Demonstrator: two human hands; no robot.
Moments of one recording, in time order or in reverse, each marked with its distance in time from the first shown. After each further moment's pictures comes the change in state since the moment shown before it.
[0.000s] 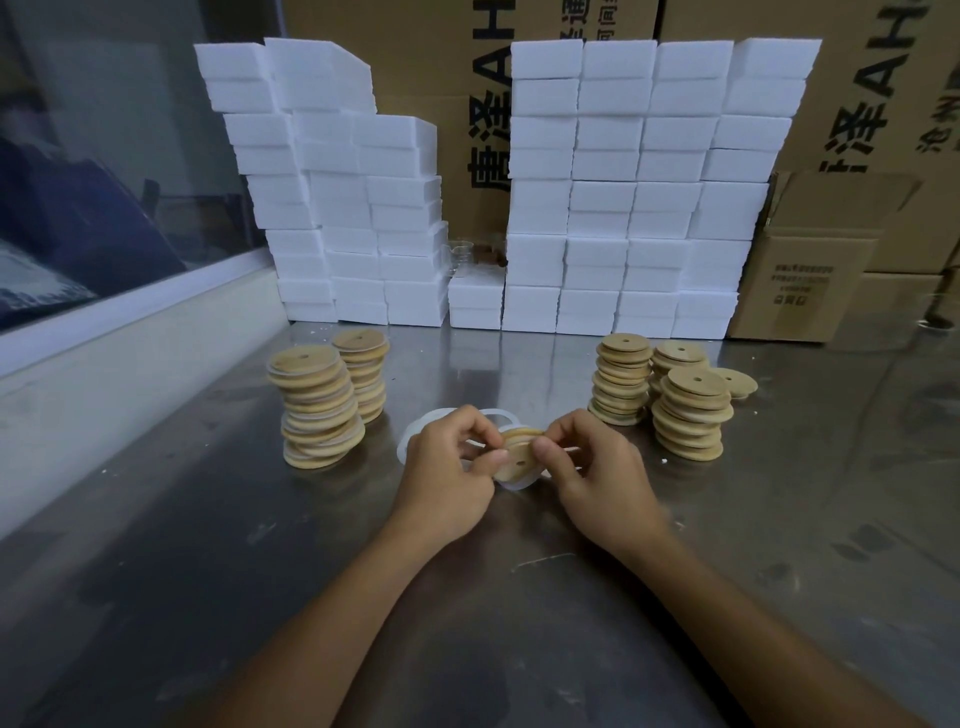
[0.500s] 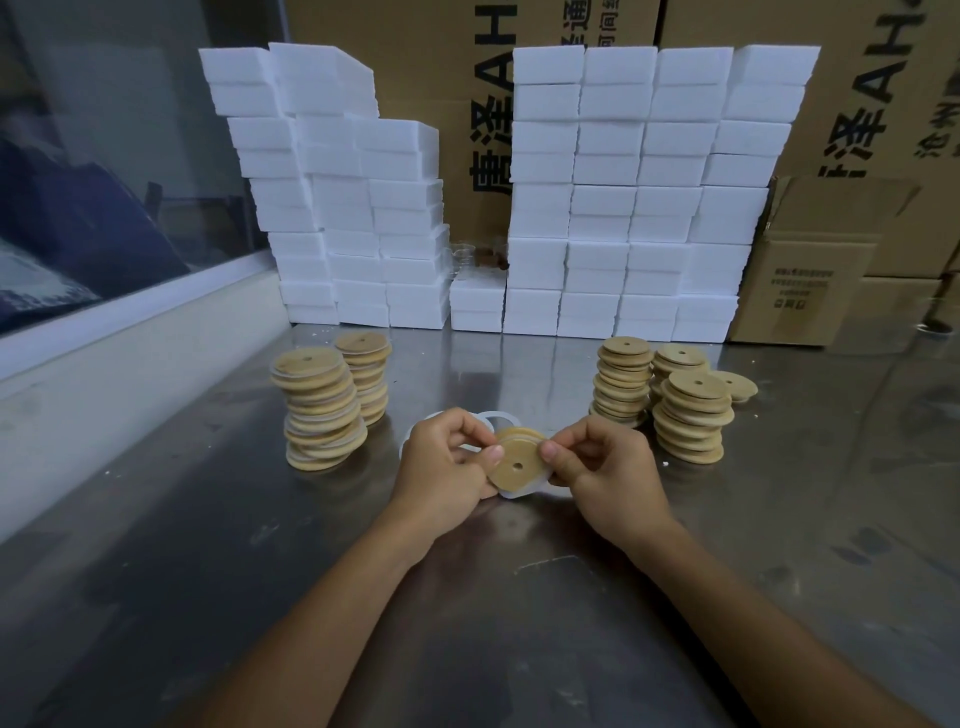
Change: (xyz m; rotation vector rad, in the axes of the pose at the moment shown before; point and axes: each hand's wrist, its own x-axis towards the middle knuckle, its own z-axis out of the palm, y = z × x) left_hand 0.002 0.005 -0.001 -0.219 0.011 -0.214; right_hand 0.005 0.003 -0.001 0.225 0.004 0.185
